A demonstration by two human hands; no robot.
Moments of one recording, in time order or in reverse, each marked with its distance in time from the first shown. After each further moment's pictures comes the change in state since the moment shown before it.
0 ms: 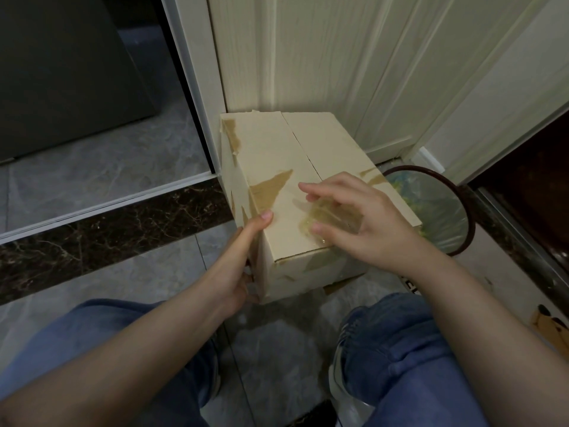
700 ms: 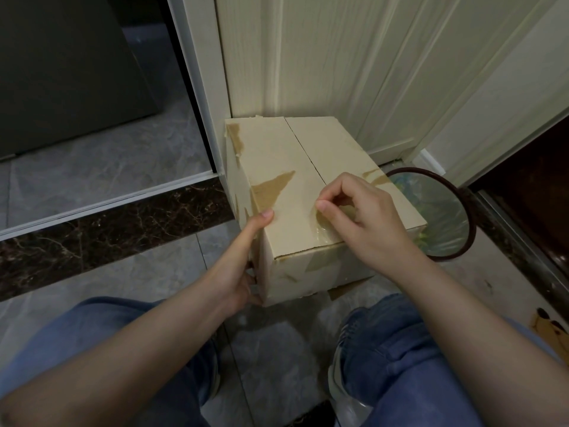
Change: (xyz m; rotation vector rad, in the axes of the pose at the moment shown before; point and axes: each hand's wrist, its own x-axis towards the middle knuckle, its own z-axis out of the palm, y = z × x) left_hand 0.003 0.000 -0.002 -0.019 0.000 -0.053; right_hand 0.005 -0.008 0.013 -0.050 0.198 0.085
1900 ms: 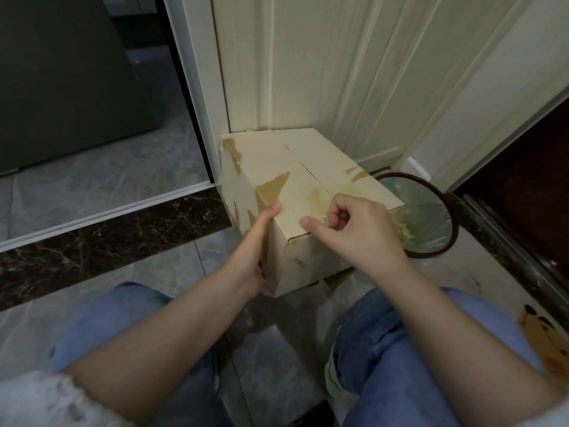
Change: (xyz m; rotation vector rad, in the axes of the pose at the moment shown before) left_hand -0.014 0.001 0.032 -0.085 0.069 -0.023; right_hand -0.027 -0.022 0.001 -0.239 0.124 0.275
